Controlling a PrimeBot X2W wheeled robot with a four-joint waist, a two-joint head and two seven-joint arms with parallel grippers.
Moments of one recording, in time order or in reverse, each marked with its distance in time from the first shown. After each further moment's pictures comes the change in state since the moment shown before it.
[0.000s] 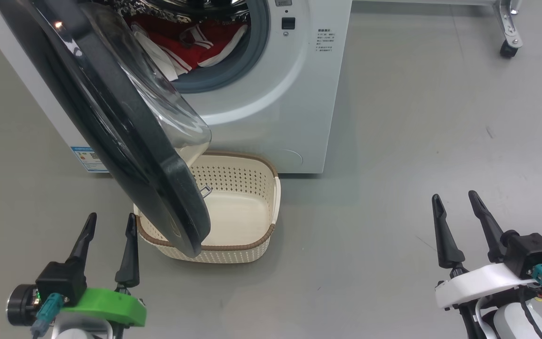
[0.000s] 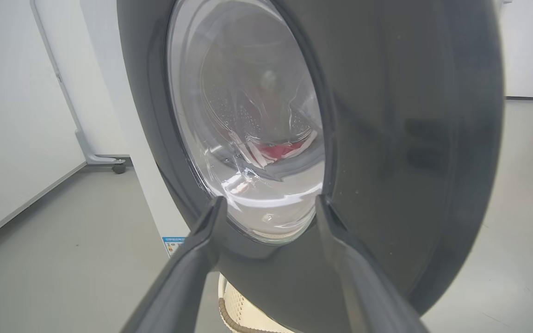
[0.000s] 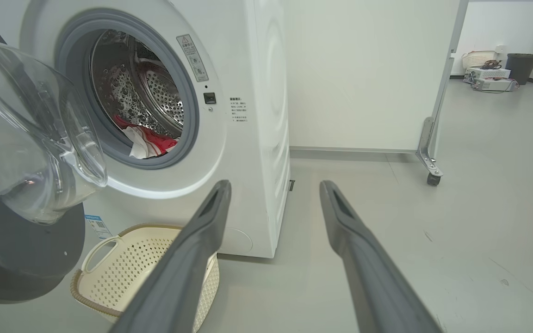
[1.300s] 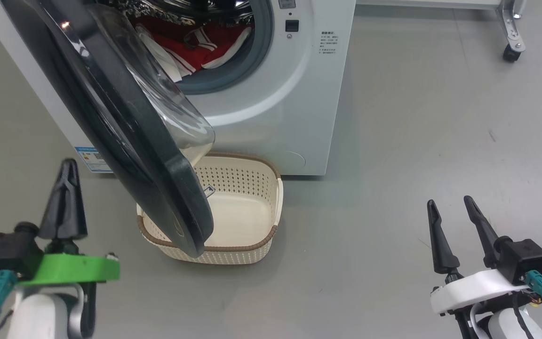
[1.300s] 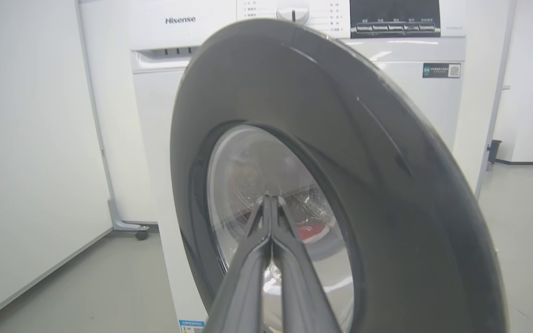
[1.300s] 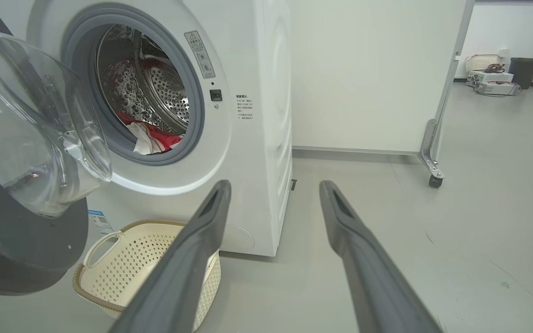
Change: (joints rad) left arm -0.045 -0.001 0.067 -0.134 -0.001 -0.010 0.000; right arm 0.019 0.025 -0.007 -0.002 -0.044 0.000 0.000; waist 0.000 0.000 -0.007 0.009
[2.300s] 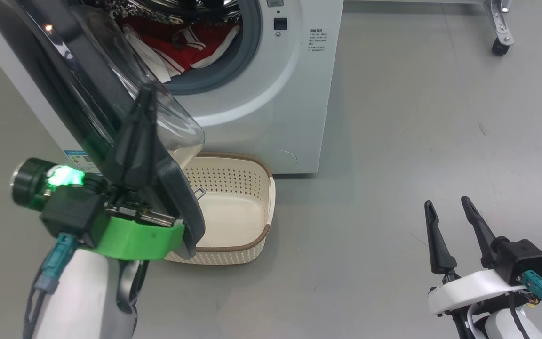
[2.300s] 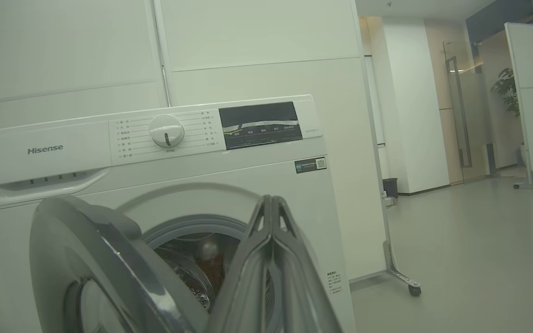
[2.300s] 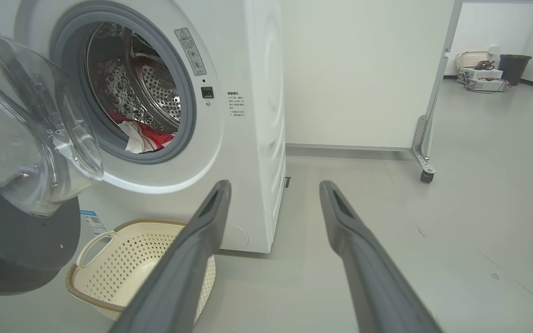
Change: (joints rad) left arm -0.202 0.006 -0.203 -0.212 0.039 -0.026 0.019; right arm 0.000 0.009 0.000 0.001 -0.009 0.000 0.002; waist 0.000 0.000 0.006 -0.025
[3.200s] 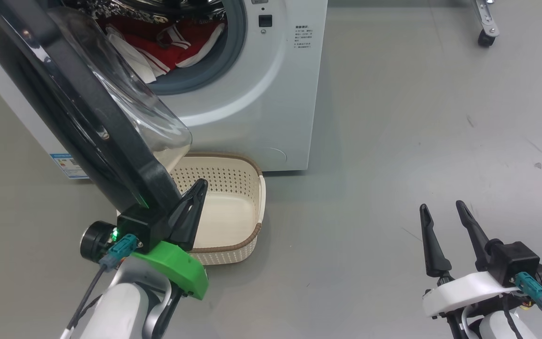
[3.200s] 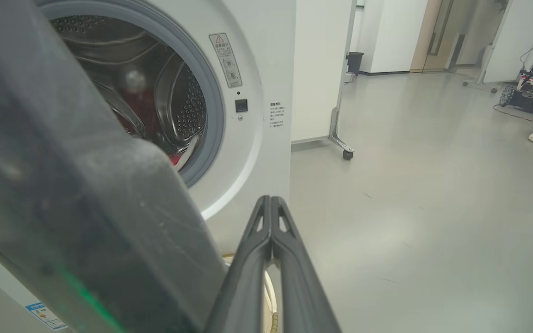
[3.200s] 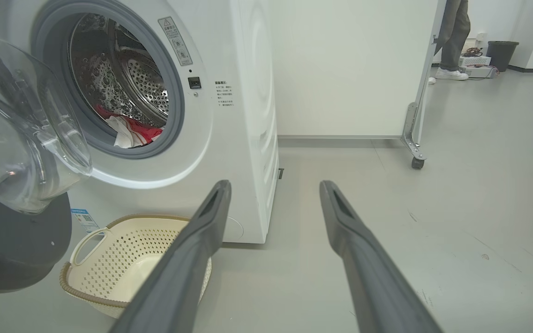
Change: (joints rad) left arm 0.084 0.008 -0.154 0.276 -0.128 -0.006 0.203; right arm -0.001 0.025 0.001 0.025 -0.003 0.000 0.000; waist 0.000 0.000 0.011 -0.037
